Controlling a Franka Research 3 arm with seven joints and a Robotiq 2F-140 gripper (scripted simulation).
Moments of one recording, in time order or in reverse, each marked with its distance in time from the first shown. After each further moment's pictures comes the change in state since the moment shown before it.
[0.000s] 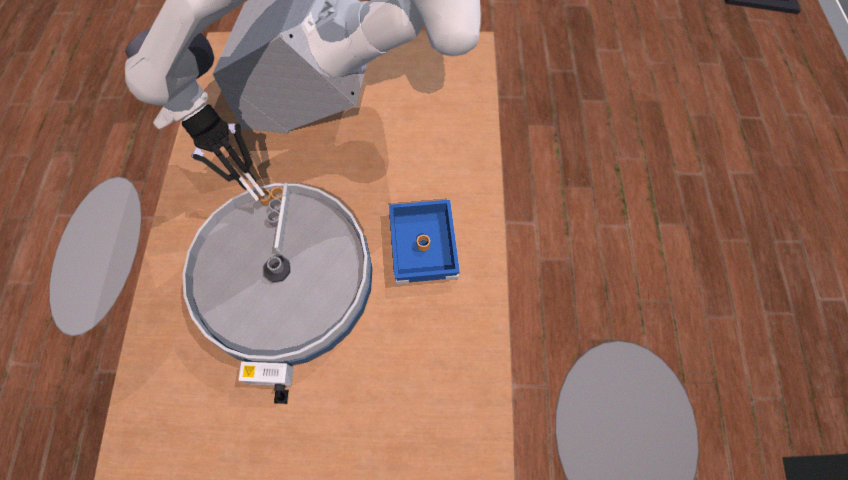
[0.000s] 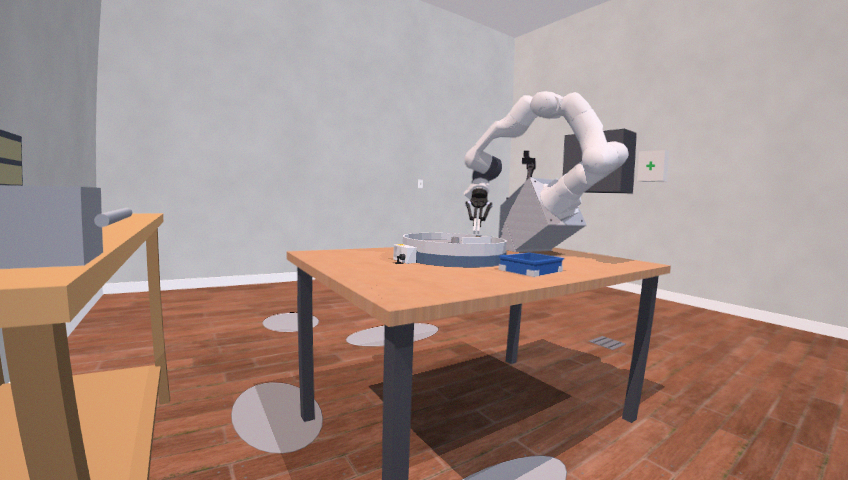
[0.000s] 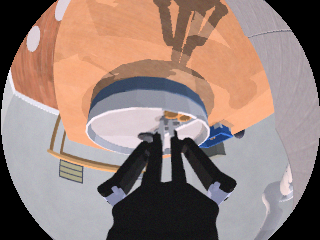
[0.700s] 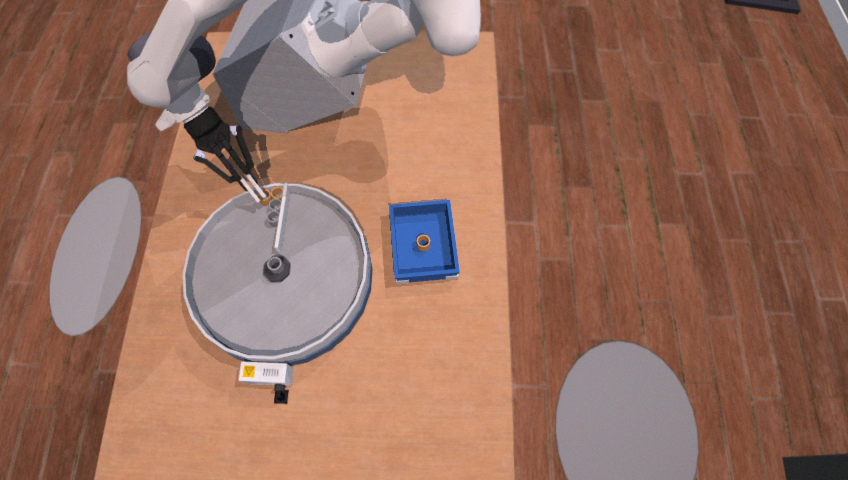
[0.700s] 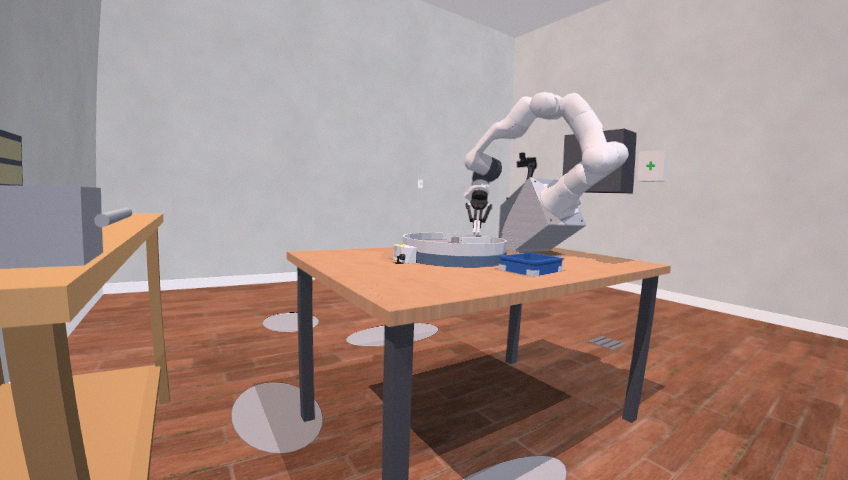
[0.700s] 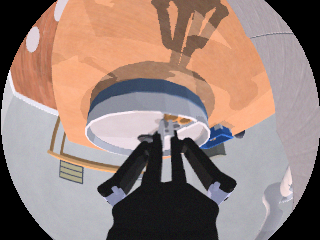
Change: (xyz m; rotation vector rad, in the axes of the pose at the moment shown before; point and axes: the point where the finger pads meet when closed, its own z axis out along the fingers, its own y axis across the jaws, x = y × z) arm 0.004 0.000 0.006 0.000 0.000 0.003
